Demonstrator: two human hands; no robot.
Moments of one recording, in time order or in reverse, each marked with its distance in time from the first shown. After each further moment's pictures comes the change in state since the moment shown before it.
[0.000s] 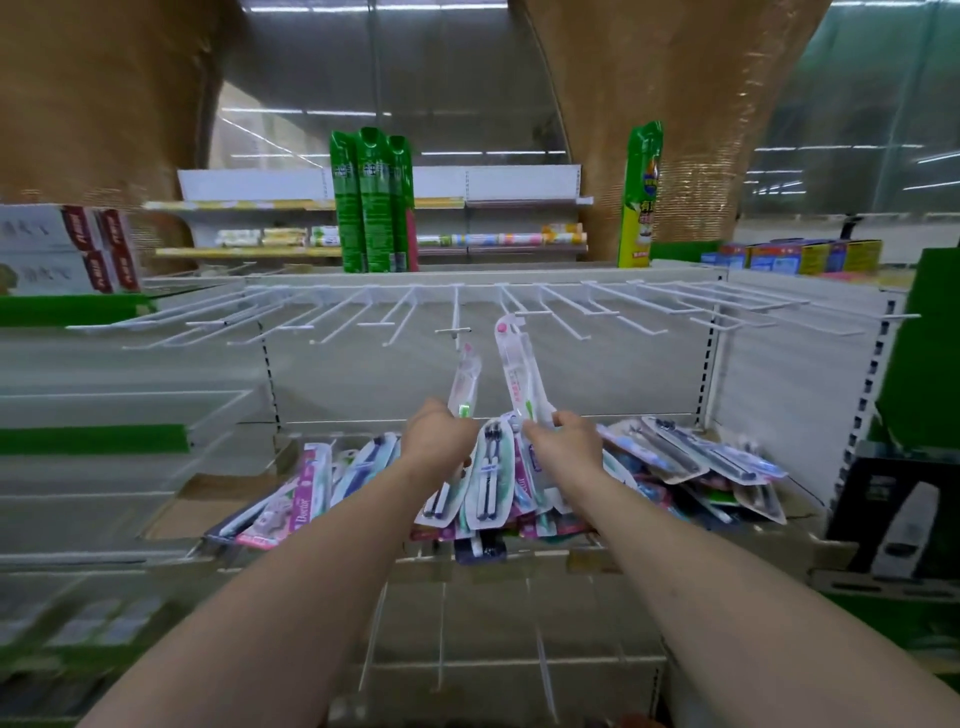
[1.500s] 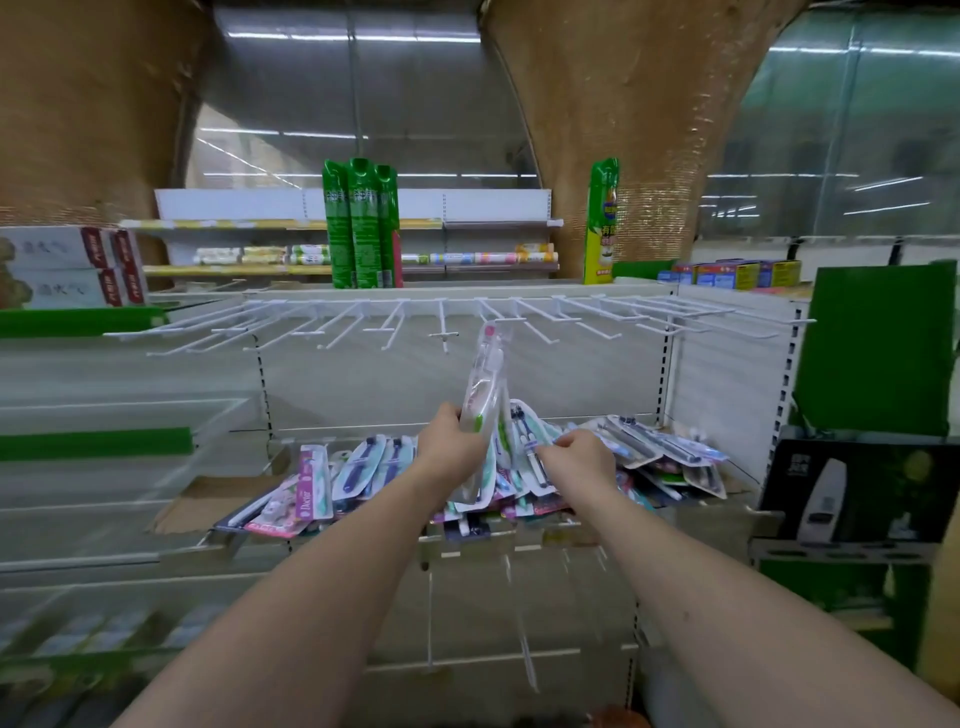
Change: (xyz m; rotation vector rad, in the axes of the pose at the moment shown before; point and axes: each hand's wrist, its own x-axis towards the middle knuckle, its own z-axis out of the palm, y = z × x) left_hand -0.059 0.001 0.001 -0.154 -0.088 0.136; right_hand -0.070 0.000 -0.047 -0.186 0.087 0.024
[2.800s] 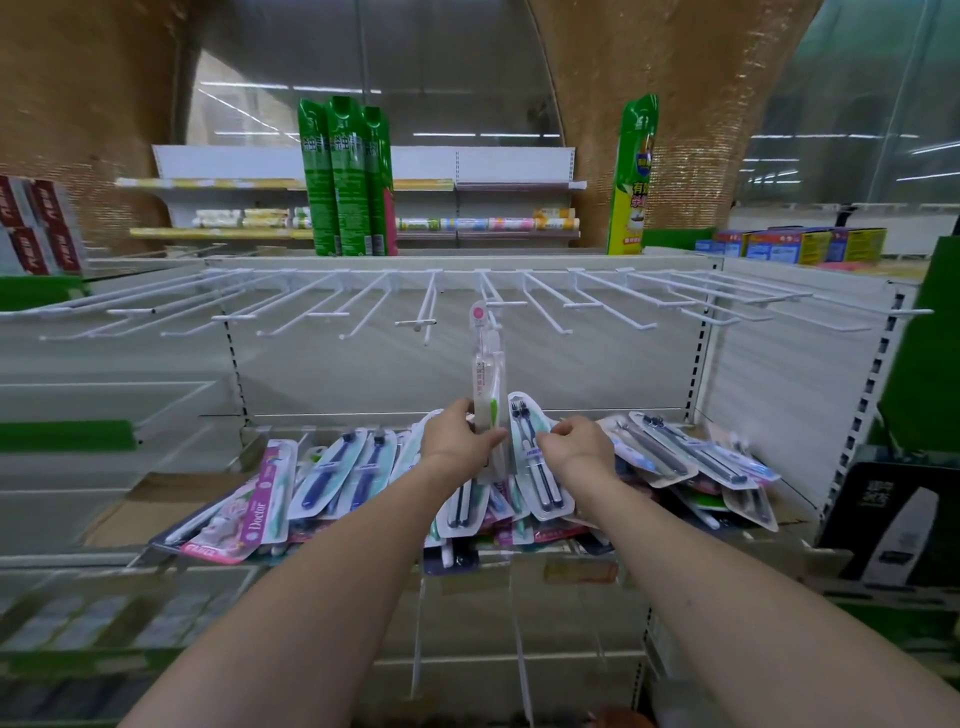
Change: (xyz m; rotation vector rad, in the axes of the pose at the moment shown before) left_hand 0.101 -0.034 0.059 0.076 0.001 0.008; right_hand 0.102 0.012 0.037 -0.032 -0.081 0.081
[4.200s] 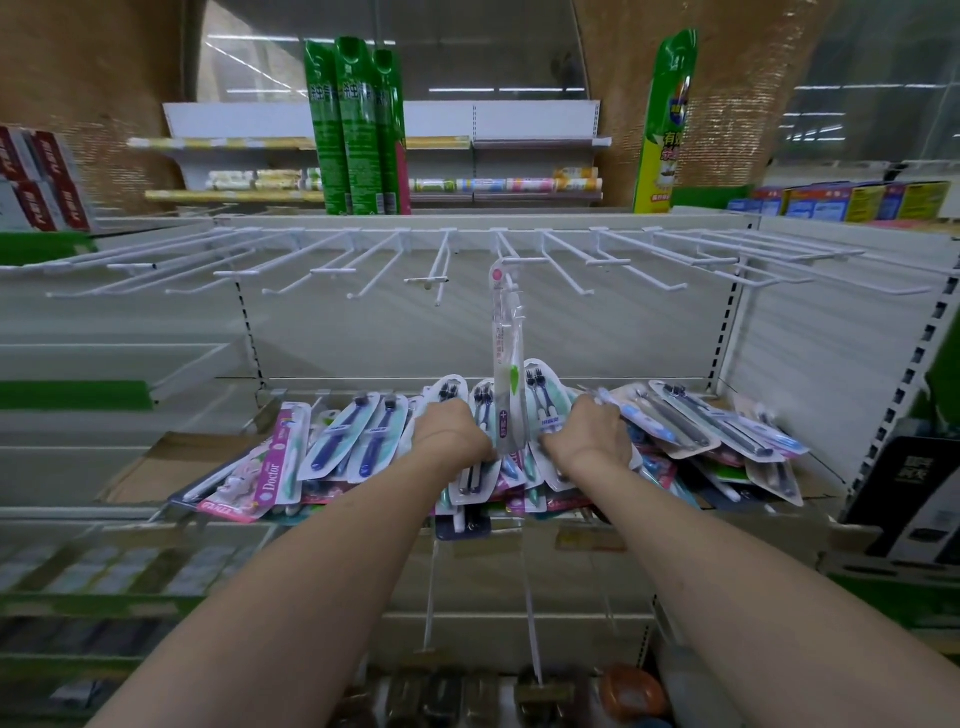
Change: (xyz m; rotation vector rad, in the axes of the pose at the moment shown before) left_hand -0.009 -0.007 -0.009 0.608 -0.126 -0.177; right_hand 0.019 0.027 0.029 -0.474 0.043 -0.065
